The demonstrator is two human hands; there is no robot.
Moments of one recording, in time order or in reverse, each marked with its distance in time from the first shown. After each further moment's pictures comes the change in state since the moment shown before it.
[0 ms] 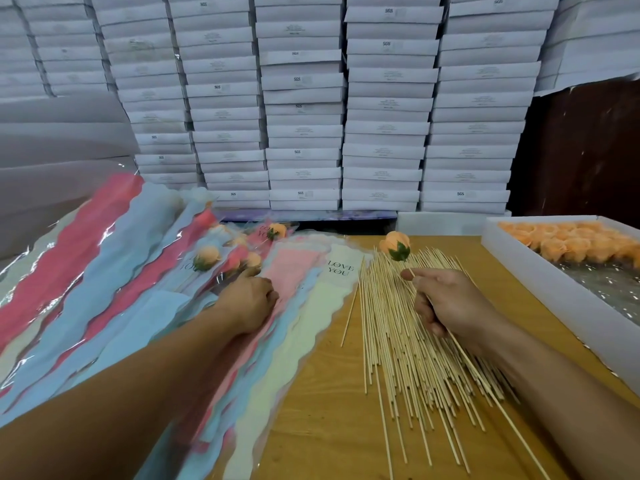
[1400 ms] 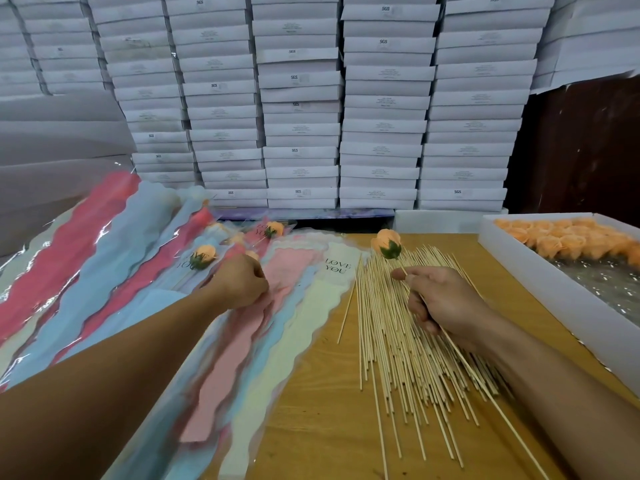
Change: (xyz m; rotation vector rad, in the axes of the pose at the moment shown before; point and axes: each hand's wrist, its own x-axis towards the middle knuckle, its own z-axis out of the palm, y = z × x) left_hand 0.006 0.009 -0.032 -0.310 0.011 -0.329; right_hand -0.002 -0.002 0.002 -0.009 -0.031 0.032
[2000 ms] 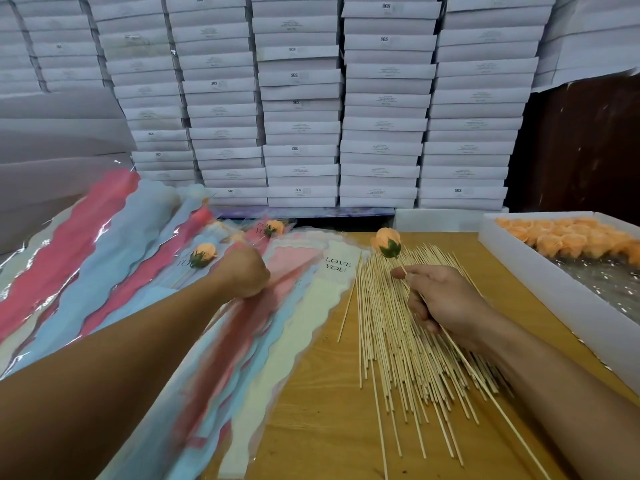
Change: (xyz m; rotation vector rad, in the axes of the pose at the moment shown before) left_hand -0.004 0.022 -0.012 0.152 -0.010 -0.015; right_hand 0.000 0.001 0.000 0.004 -0.014 -0.004
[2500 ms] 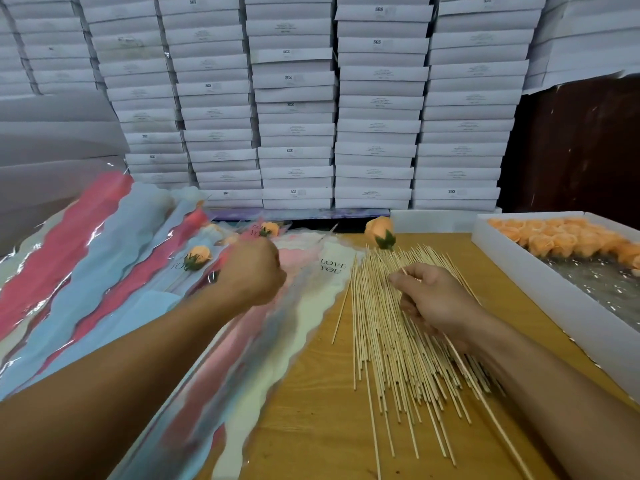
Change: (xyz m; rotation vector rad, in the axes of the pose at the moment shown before) left_hand -0.028 0.035 -0.005 0.092 0.224 0.197; right_hand -0.003 -0.006 0.002 0.009 0.021 0.071
